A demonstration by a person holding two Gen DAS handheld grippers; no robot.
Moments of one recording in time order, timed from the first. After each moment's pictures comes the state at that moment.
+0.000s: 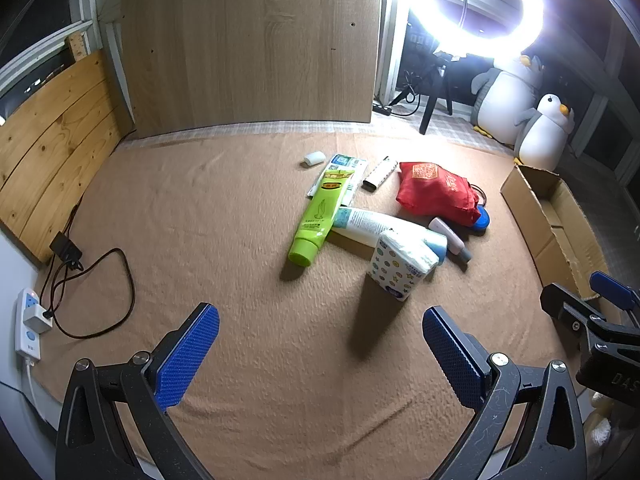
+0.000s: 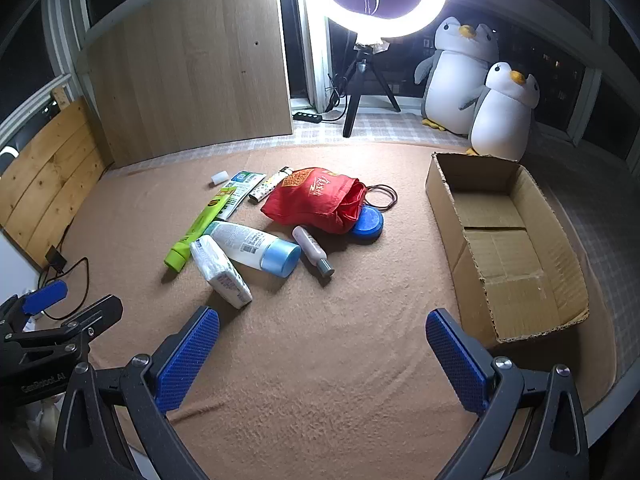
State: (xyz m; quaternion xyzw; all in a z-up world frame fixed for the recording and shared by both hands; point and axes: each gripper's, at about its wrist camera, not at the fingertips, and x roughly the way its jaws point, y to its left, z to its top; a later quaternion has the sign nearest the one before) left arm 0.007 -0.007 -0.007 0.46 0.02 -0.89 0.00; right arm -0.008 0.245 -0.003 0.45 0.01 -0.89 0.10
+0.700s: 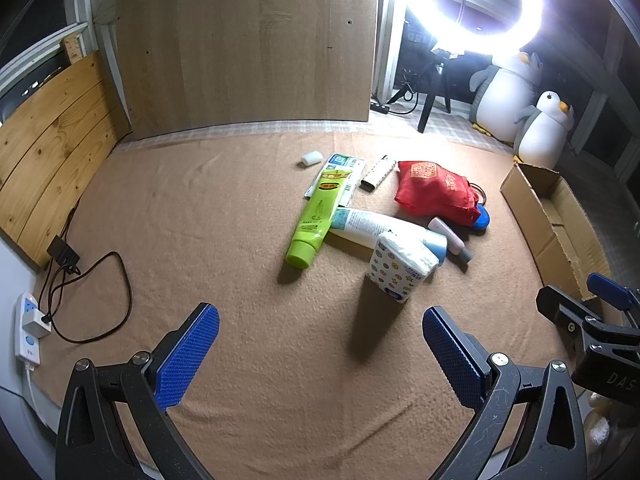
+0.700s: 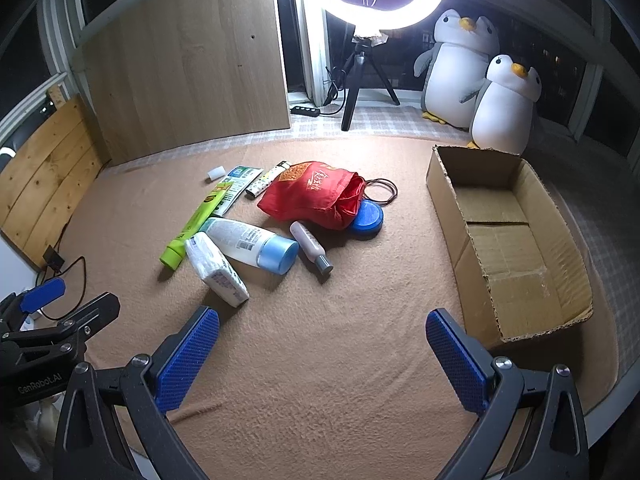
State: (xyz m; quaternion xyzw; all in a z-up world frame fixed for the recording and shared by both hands) left arm 0.001 -0.004 -0.011 0.46 0.01 -0.89 0.00; right arm -0.013 0.246 -0.009 0.46 0.01 -0.88 0.10
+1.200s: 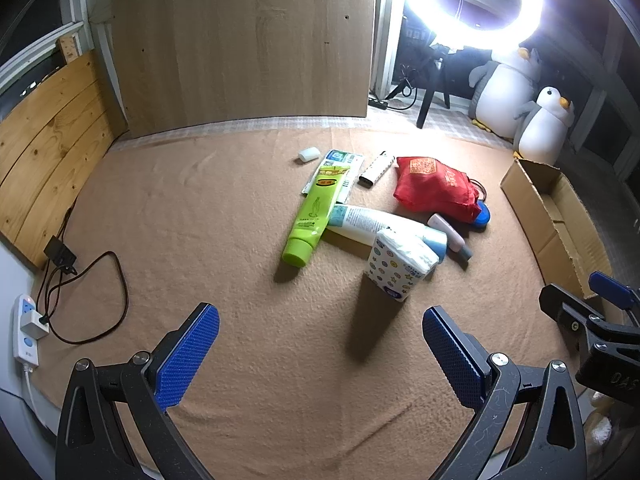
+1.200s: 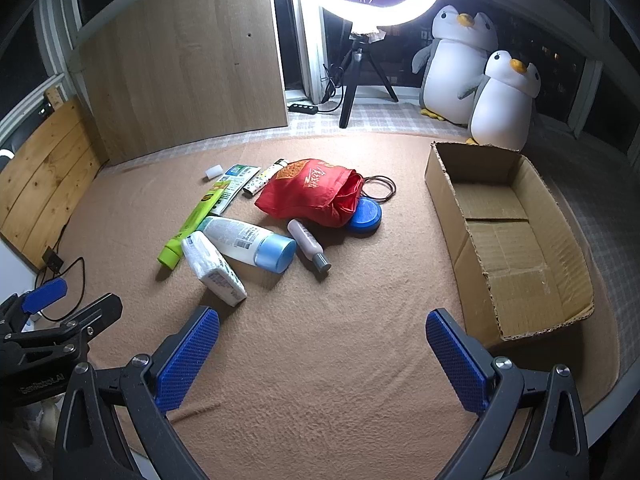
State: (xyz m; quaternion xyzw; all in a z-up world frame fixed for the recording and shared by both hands) left arm -0.002 0.001 -0.015 0.46 0.01 -0.89 0.00; right arm -0.014 0.248 -0.012 0.46 0.01 -0.88 0.10
